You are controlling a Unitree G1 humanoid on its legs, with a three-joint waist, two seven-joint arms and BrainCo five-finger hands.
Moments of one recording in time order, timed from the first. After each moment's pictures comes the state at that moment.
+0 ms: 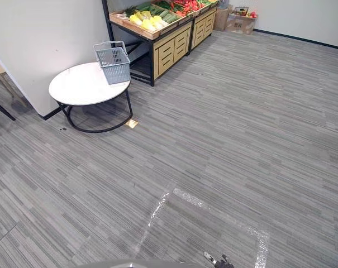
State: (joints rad) left arm 0.19 0.13 0.00 1.14 -0.17 0.00 0.31; right arm 0.17 -0.10 -0.14 1.16 0.28 -0.19 0.00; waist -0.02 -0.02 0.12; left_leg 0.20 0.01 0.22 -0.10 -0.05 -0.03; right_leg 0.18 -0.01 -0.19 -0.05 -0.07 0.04
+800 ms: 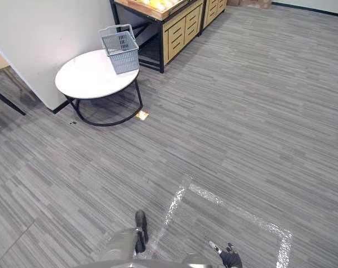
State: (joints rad) left arm 0.31 0.03 0.10 1.10 -0.17 -0.05 0.27; right arm 0.13 -0.13 -0.15 1.12 0.30 -0.24 0.01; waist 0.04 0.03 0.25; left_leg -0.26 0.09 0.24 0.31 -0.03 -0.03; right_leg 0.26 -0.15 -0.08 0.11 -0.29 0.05
